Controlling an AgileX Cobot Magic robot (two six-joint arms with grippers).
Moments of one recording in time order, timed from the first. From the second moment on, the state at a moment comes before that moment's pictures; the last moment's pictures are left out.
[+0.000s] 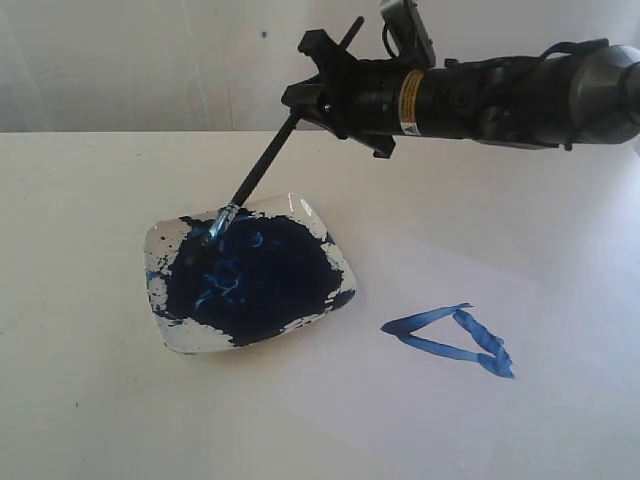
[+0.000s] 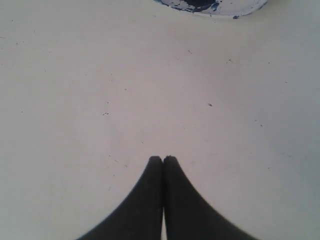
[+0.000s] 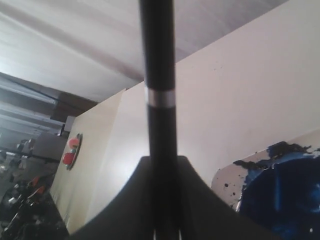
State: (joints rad) left arm -0.65 0.55 -0.45 0.43 0.88 -0.05; right arm 0.49 1.93 -1.35 -1.25 -0.64 2.08
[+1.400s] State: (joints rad) left arm -0.65 0.55 -0.45 0.39 0.87 -0.06; right arm 0.49 2.24 -1.35 -0.94 -0.56 2.09
